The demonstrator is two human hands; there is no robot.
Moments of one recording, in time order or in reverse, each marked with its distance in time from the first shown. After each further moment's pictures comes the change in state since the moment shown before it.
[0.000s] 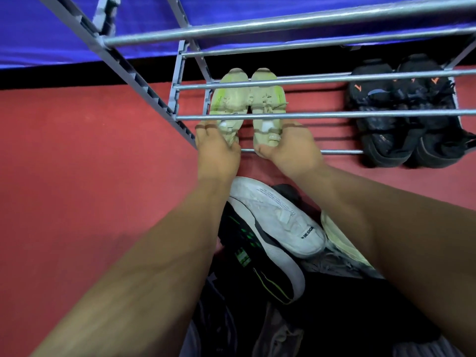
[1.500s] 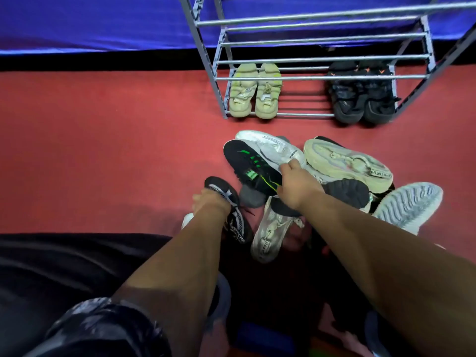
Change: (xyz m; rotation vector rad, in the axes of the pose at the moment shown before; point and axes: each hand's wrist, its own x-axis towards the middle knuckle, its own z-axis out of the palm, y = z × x) left_hand -0.270 -0.093 -0.102 0.425 -0.501 -0.534; right_hand -0.287 -0.012 -0.031 -0.402 -0.341 -0.026
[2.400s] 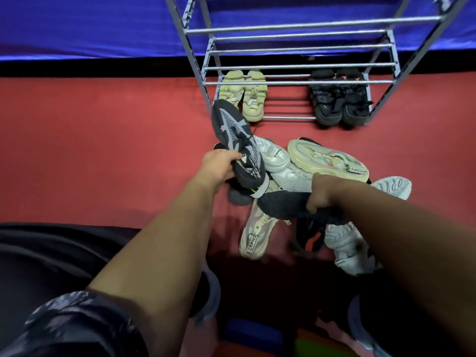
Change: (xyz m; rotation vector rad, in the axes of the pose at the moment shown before) left_hand -0.060 0.068 -0.069 -1.180 -0.275 0.283; right_hand -0.042 0.076 -0.052 -0.129 -0.390 0.280
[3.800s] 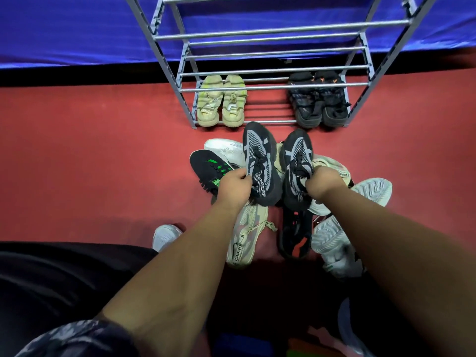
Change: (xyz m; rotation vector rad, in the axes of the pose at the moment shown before) left_hand 0.016 -0.064 0.072 0.483 -0.018 0.207; right_hand 0.030 0.031 0.003 0.491 0.411 0.131
